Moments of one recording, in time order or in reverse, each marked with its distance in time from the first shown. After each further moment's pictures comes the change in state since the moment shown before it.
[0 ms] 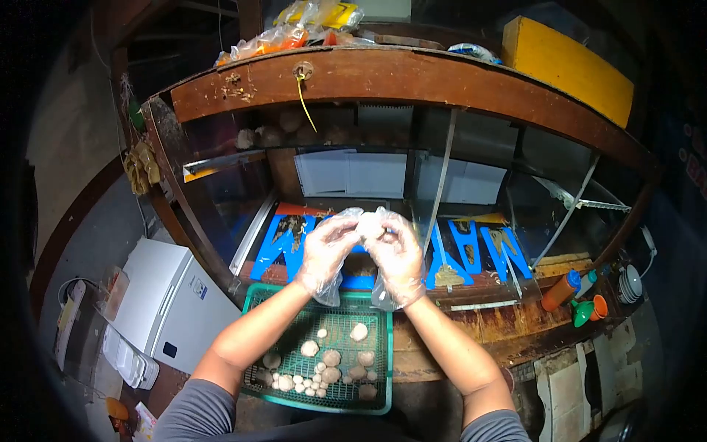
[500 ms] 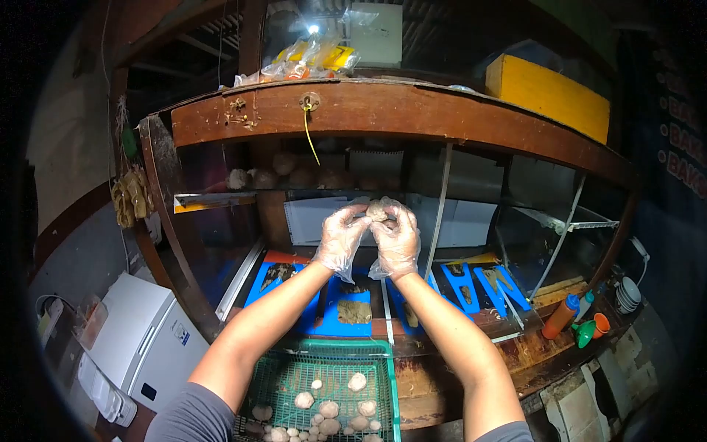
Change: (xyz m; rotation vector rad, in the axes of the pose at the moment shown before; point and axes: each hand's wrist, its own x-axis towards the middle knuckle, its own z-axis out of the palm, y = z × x) left_hand 0.127 -0.058 0.008 0.023 -0.024 0.239; right_hand 0.112 0.062 -0.013 -0.423 0.154 -0.334
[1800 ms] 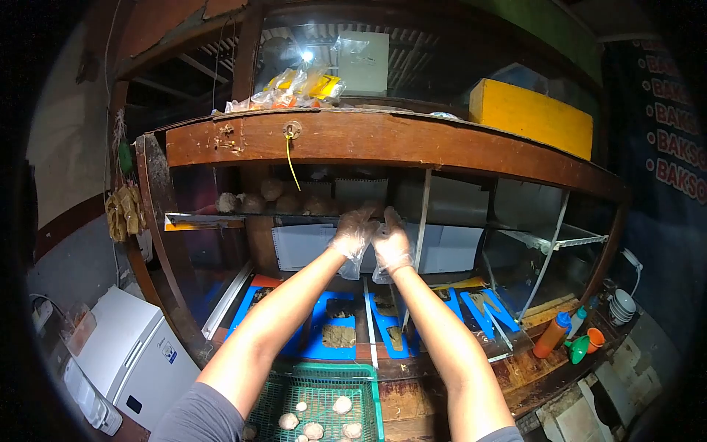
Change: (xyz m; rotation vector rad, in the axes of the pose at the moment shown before) left_hand 0.083 -0.037 0.042 0.561 -0.174 0.156; right_hand 0.065 0.061 -0.021 -0.411 -0.069 -0.092
